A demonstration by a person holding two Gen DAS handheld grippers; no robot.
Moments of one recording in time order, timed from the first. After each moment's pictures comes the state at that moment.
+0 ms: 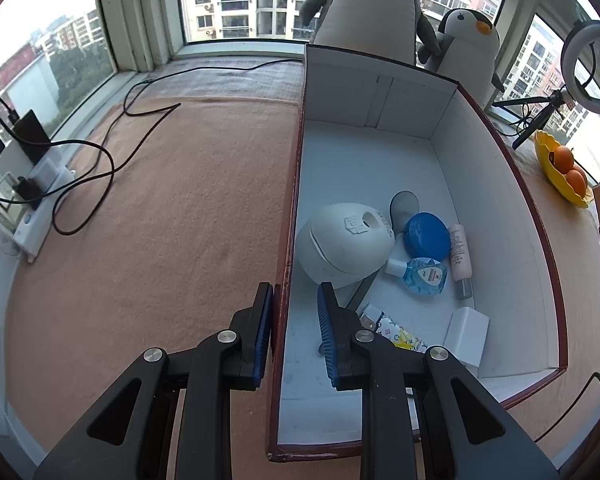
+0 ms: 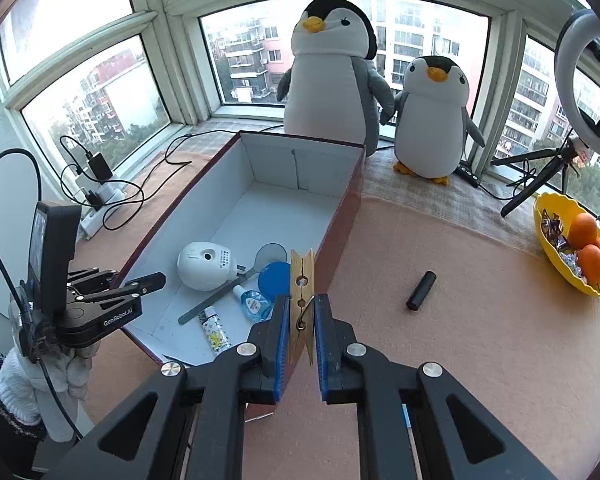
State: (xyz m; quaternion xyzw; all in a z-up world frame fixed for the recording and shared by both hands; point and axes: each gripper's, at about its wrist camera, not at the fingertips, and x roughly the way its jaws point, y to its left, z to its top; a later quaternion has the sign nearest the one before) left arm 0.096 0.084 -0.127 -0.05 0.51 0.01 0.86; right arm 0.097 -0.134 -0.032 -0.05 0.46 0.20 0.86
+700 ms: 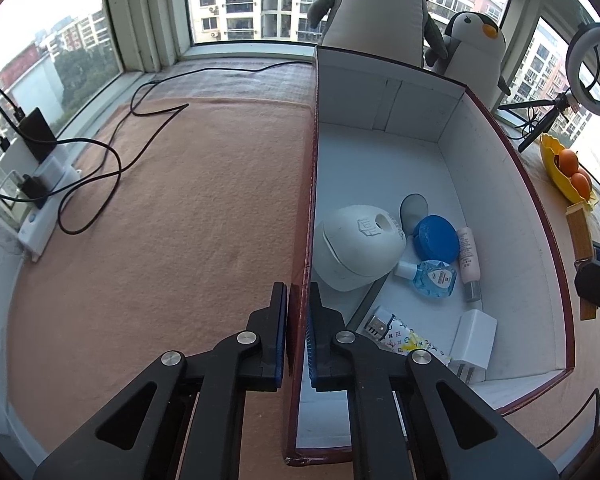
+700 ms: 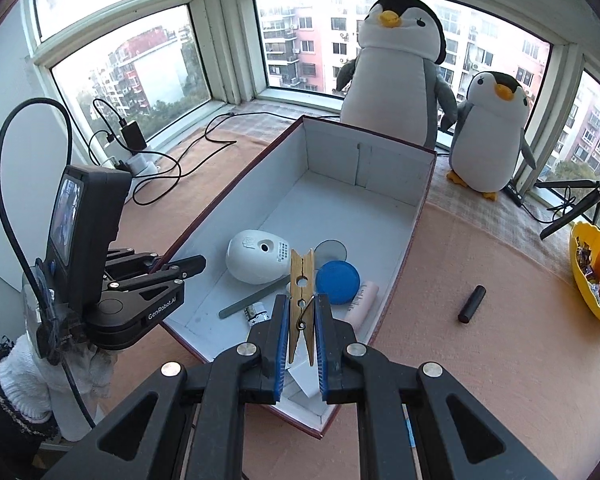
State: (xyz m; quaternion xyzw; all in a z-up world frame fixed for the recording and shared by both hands) left arm 0.096 0.089 -0.129 -0.05 0.50 0.02 0.86; right arm 0.087 -0.078 -0.044 -0.09 0.47 0.25 0.84
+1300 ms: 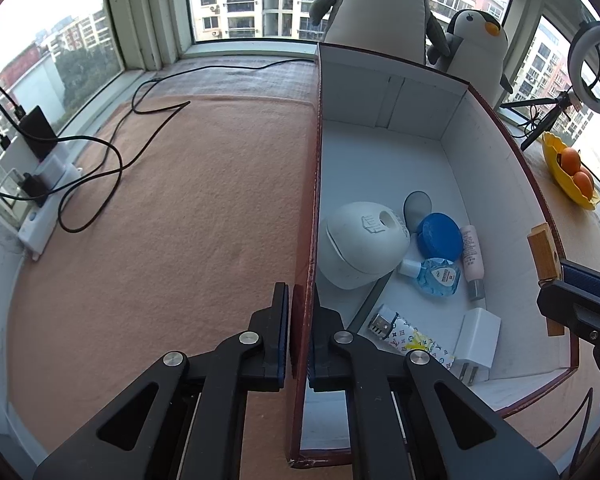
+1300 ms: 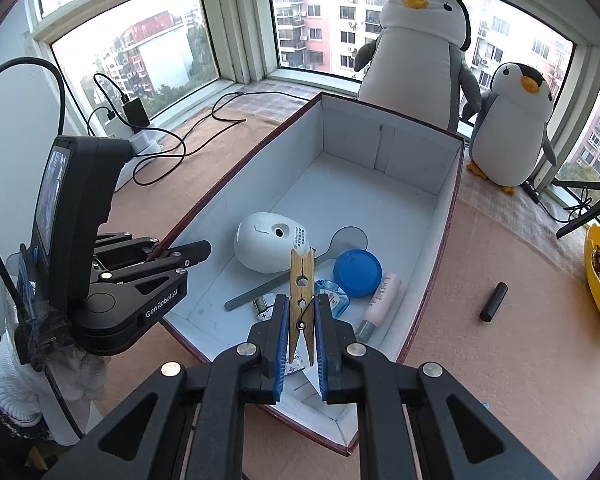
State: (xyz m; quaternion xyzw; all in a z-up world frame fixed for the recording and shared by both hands) left arm 0.094 0.090 -0.131 -0.05 0.50 0.02 0.86; right arm 0.091 -0.059 -0.064 -0.10 0.49 0.26 0.83
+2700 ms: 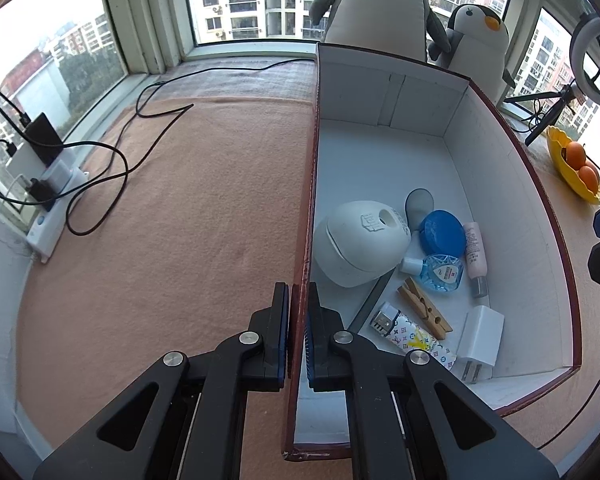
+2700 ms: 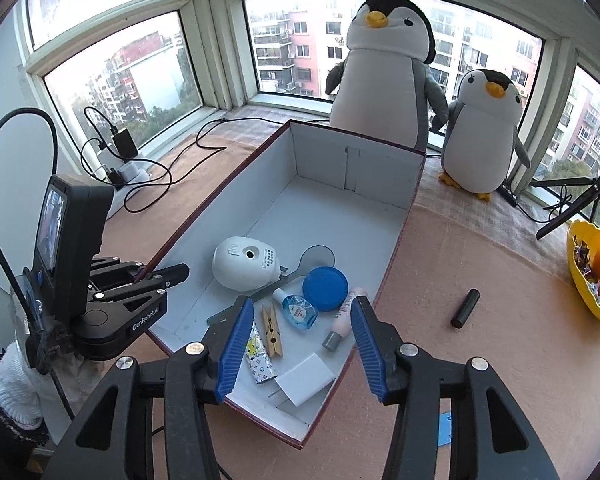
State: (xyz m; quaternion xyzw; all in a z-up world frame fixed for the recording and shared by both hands) left arm 0.093 0.085 -0.128 -0.03 0.51 0.04 0.86; right arm 0.098 -0.100 -0.044 -0.07 0.46 0.24 0.85
